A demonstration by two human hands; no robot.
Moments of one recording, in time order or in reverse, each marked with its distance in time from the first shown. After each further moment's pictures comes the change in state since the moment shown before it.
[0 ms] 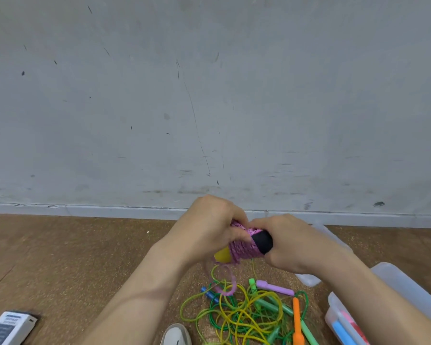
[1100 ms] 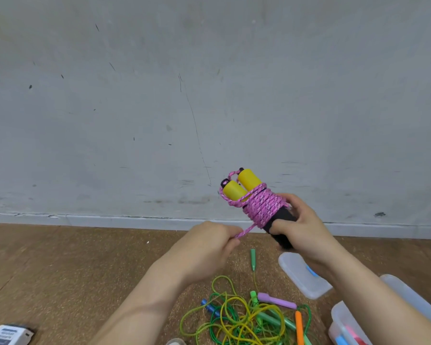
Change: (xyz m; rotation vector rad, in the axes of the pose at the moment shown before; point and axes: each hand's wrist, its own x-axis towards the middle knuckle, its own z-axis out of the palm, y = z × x) left_hand -0.009 -0.021 0.017 0.057 -0.121 0.013; right_hand 0.006 0.006 -0.009 1.134 0.336 0.307
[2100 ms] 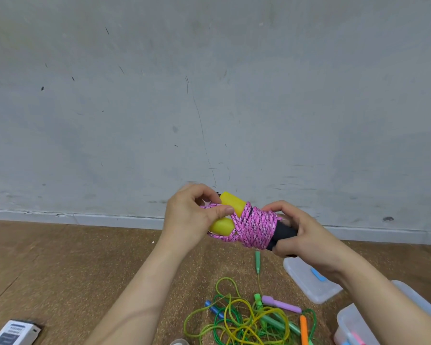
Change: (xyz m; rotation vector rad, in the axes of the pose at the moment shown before) left_hand 0.009 -0.011 -0.023 -0.655 0.658 -0.398; right_hand -0.002 0.000 -0.009 -0.114 -0.344 -0.072
